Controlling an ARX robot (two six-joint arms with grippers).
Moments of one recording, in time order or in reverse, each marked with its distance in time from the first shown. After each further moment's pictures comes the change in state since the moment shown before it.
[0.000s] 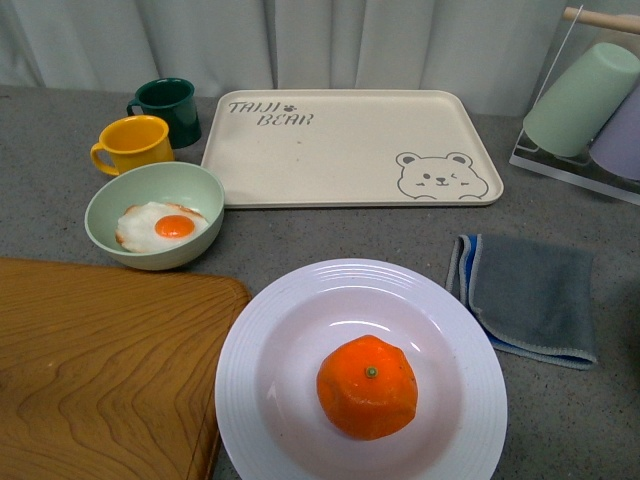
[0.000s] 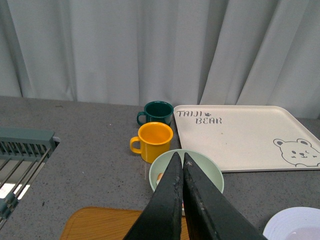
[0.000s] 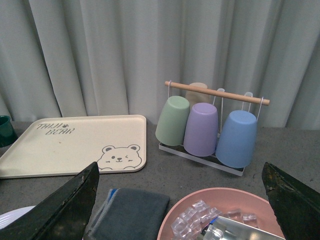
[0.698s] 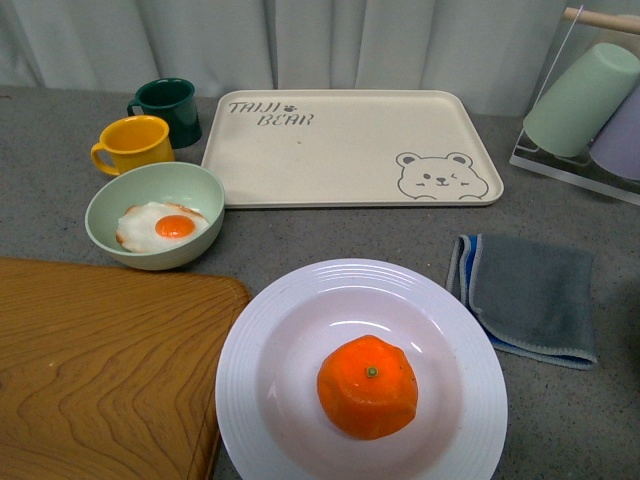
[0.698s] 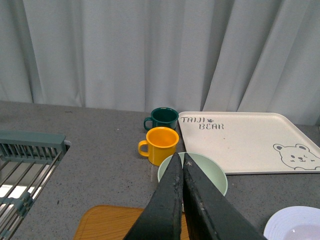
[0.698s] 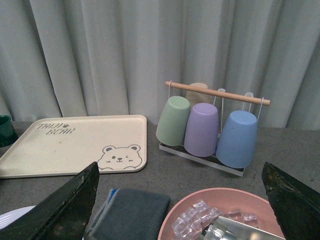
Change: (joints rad) left arm 0.135 -0.406 -0.001 -0.382 0.130 0.001; right arm 0.000 0.000 0.000 0.000 0.000 0.000
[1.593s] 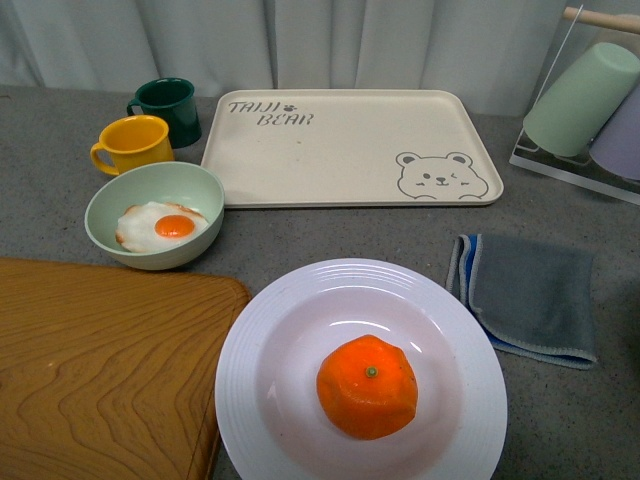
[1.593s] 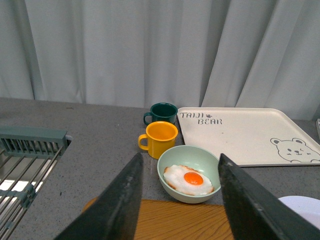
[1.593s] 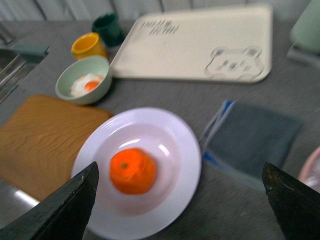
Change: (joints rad) left arm 0.000 -0.259 0.000 -0.265 0.000 0.000; right arm 0.212 0.560 0.177 -0.050 -0.237 0.148
